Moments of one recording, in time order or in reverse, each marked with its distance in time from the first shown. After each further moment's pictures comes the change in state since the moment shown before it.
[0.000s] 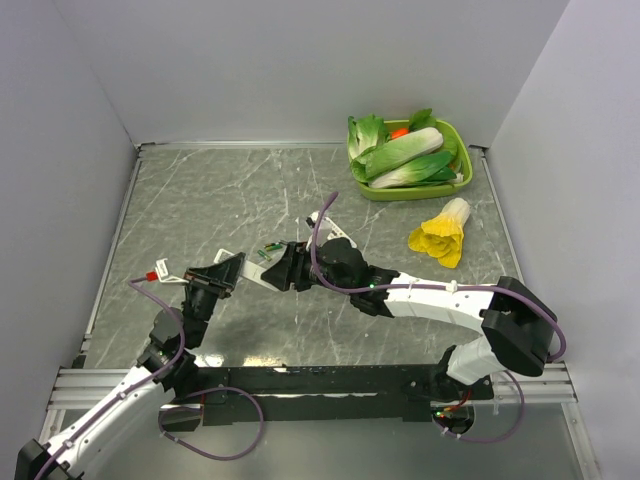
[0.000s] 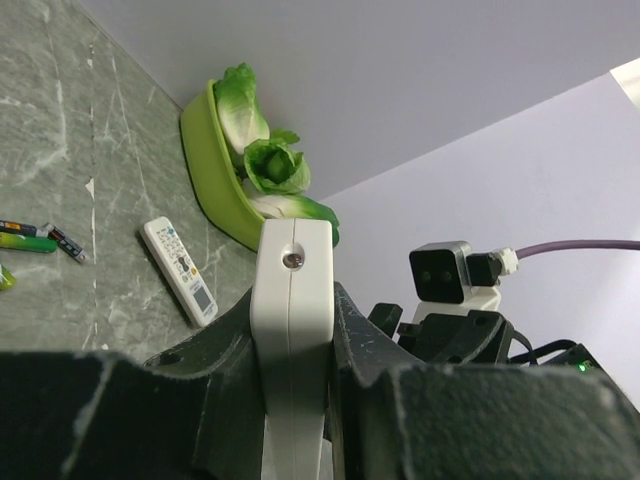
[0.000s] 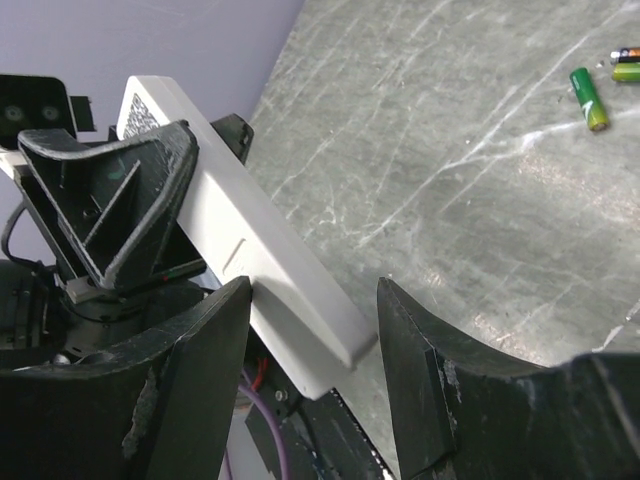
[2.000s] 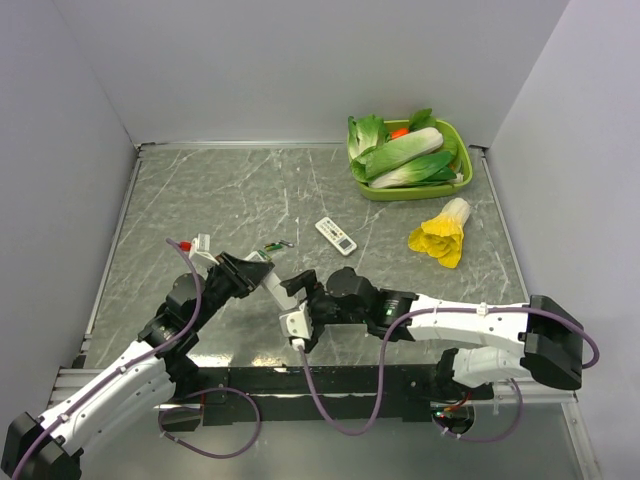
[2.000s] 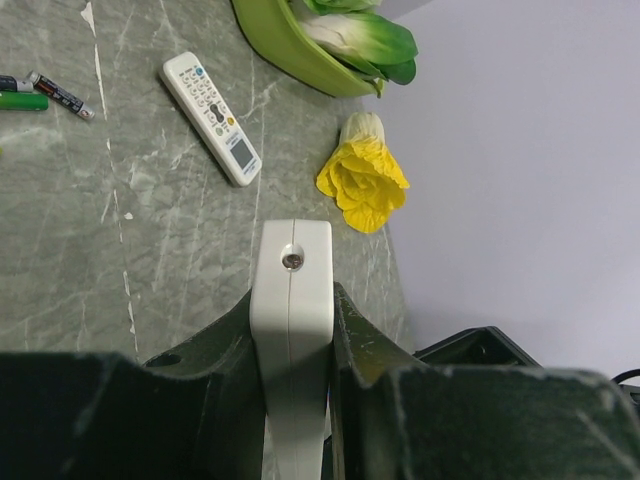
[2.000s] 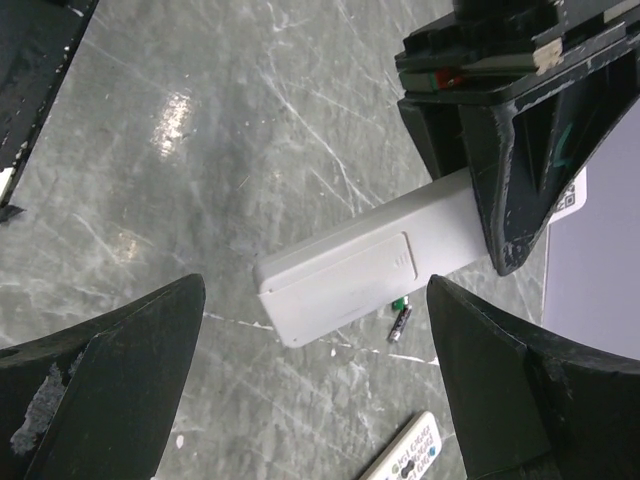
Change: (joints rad) left arm 0.000 0.305 0.257 -0.309 0.300 0.063; right arm 0.171 -0.202 -0.109 -0.225 -0.175 -1.727
